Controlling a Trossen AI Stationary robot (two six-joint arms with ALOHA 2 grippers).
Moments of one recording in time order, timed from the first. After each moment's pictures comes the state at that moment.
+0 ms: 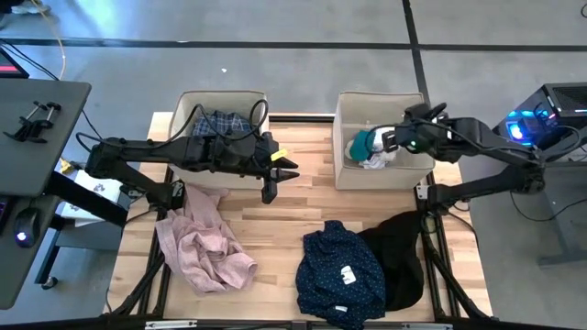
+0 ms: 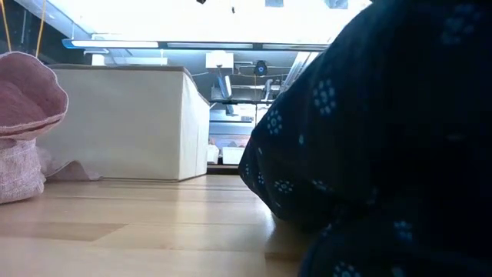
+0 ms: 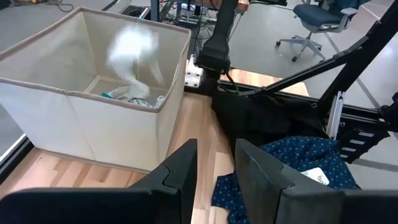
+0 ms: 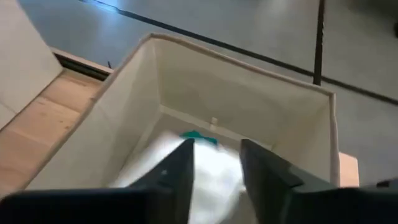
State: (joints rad) left arm -0.03 1.41 1.40 -0.41 -0.10 -0.18; right arm -0.19 1.06 1.36 -1.35 0.79 0.77
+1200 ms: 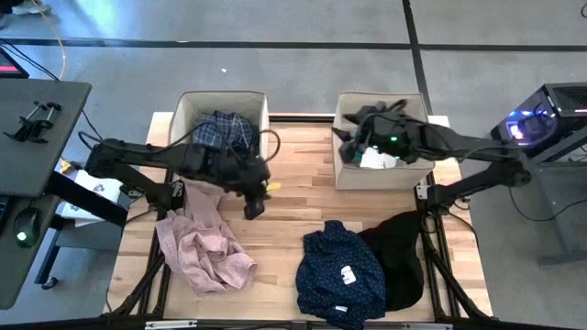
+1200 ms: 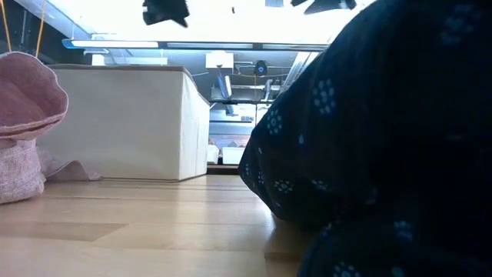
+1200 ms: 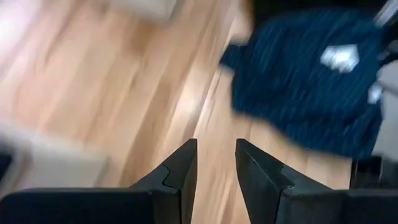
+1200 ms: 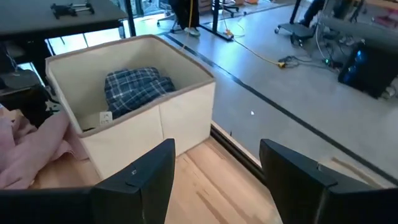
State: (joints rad) left arm -0.12 1.41 1.40 -0.94 -0.10 -0.46; right arm -0.08 1.25 1.36 -0.54 0.55 0.18
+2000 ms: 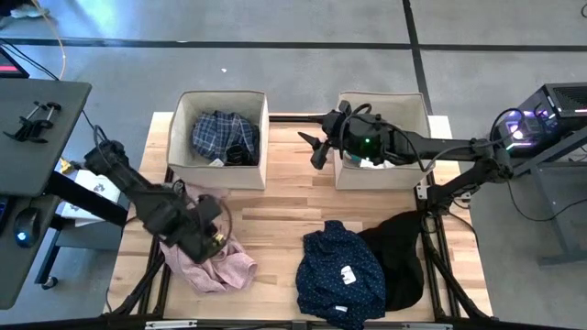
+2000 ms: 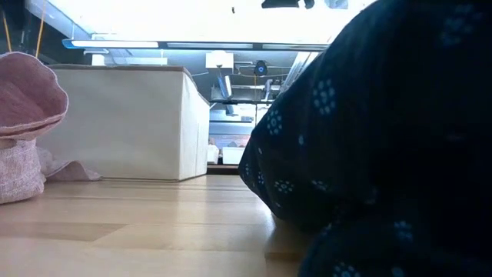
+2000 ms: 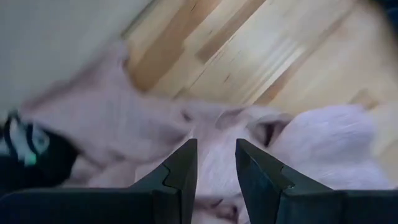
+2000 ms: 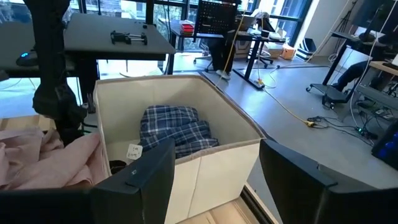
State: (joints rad) left arm -0.71 1.40 1.32 -1.48 -0.33 -1.46; right arm -0.09 1.43 1.36 -0.14 0.41 -0.09
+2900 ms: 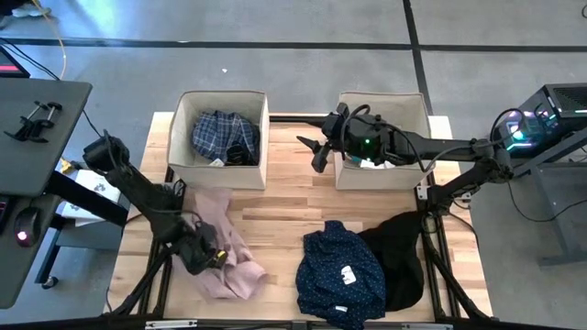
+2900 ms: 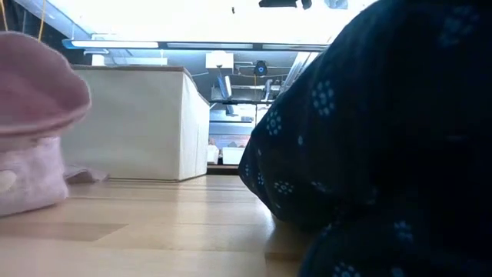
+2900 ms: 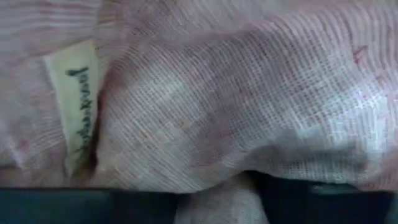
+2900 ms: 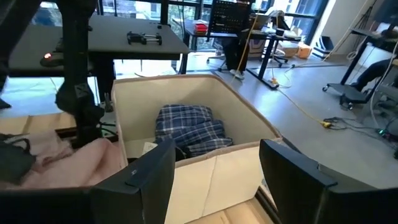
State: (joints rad) left arm -0.83 1.38 0.53 -0.43 -0.06 -2.05; right arm -0.08 1.43 1.36 -0.15 0.35 -0.06
